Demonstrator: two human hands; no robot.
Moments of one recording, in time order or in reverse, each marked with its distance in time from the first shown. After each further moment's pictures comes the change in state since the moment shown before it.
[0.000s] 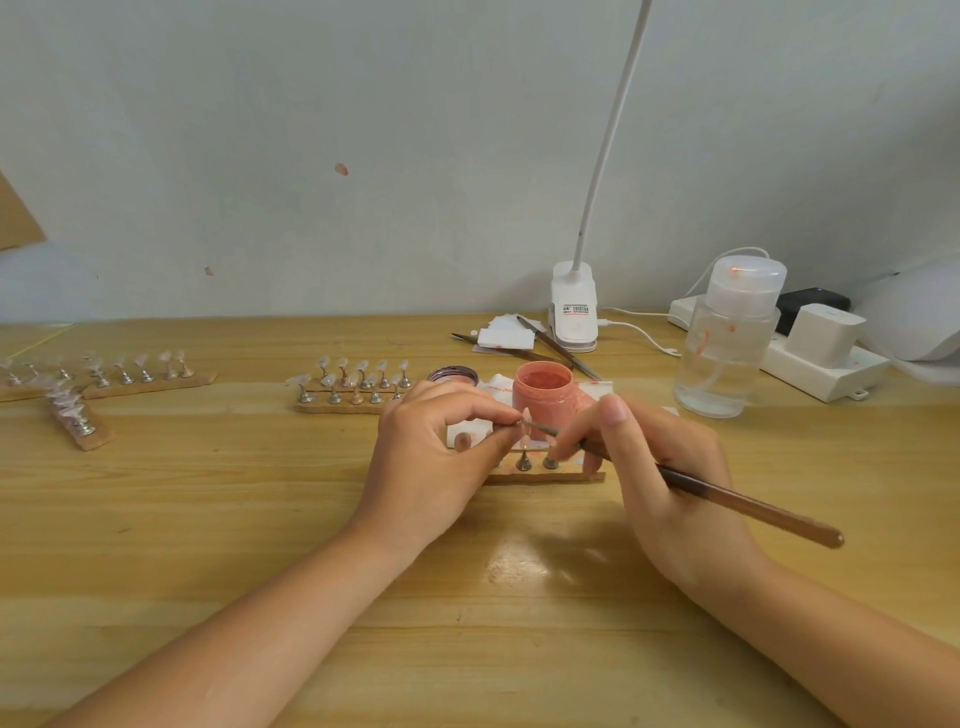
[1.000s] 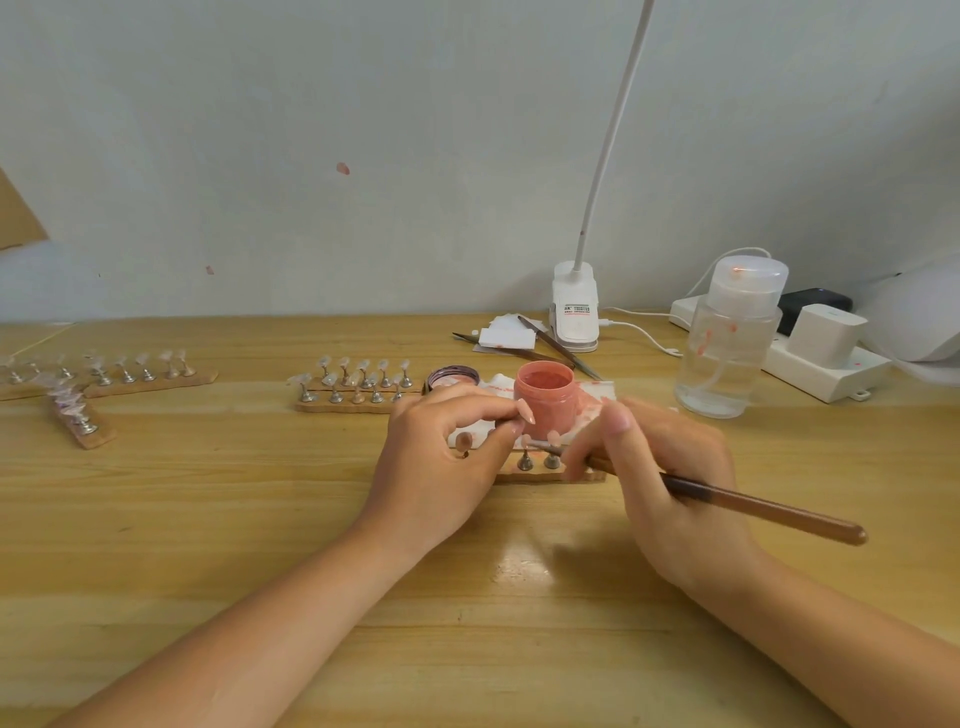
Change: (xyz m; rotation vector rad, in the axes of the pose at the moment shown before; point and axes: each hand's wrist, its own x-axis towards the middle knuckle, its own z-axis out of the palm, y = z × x) left_hand 0.000 0.002 0.002 -0.029 -0.036 0.042; right_hand 0.002 0.004 0.000 -0.095 0.021 -0.149
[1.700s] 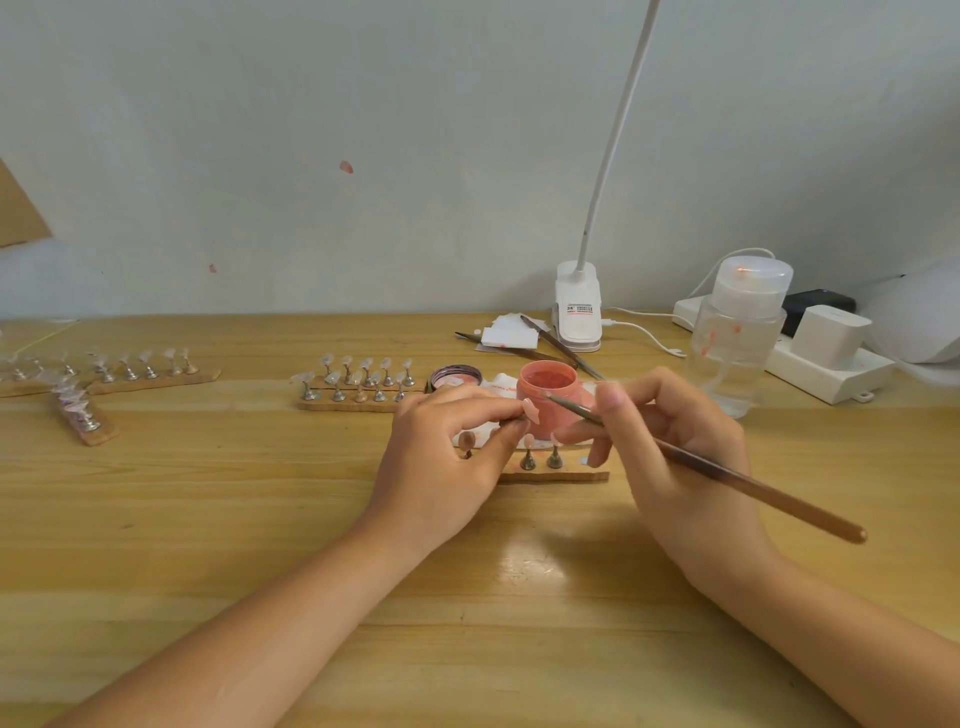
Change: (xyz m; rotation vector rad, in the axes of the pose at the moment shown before) left_hand 0.000 0.000 -0.001 0.036 -0.022 0.035; right_hand 0.004 -0.012 0.000 0.283 0.106 0.205
